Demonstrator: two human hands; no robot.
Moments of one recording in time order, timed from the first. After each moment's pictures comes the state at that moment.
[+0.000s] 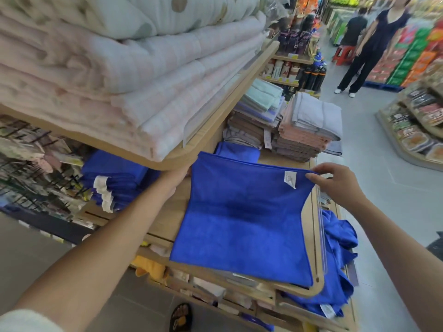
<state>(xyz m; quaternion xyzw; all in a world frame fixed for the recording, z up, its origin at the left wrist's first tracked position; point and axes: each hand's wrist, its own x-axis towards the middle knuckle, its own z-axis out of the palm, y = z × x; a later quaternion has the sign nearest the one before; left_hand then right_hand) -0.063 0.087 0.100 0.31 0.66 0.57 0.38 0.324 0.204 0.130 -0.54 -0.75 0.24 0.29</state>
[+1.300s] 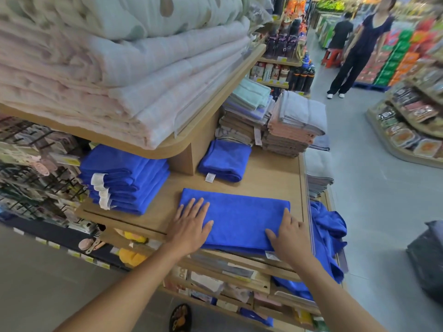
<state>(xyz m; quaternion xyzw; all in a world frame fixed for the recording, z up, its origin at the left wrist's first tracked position) 0.003 -0.003 -0.031 0.65 0.75 0.05 0.06 0.294 0.067 0.011 -0.63 -0.77 0.11 0.01</state>
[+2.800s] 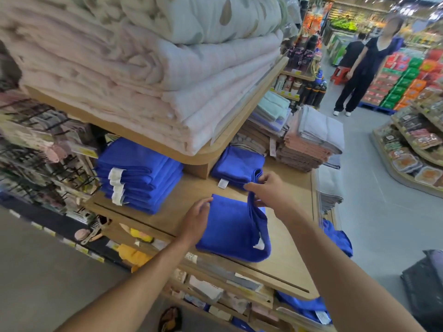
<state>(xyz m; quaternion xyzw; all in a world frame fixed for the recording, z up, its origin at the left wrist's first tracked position) -0.008 0.011 0.002 0.40 0.69 0.50 0.35 0.159 0.120 0.132 -0.56 -0.64 0.46 0.23</state>
